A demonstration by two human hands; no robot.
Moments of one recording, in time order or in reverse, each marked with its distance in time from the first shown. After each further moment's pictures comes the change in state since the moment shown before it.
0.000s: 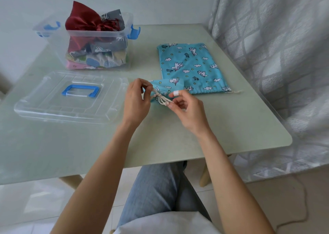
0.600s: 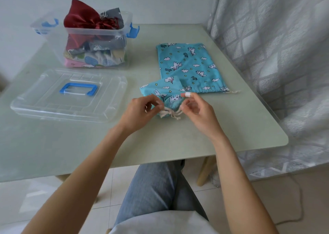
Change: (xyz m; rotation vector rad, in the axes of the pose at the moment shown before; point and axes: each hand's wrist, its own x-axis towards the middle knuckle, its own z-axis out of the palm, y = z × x) left_hand -0.019 0.010 -0.016 0.004 -0.420 0.024; right_hand -0.012 0.010 -0.031 0.015 -0.079 0.135
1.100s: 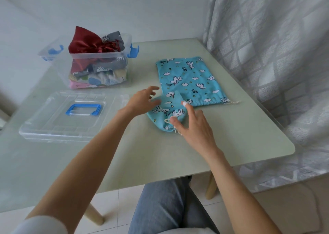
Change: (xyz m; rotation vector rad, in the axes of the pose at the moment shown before) left_hand 0.096 -0.034 -0.017 0.332 -0.225 -0.166; right_hand 0.003 -0.008 0.024 -0.551 0.073 0.108
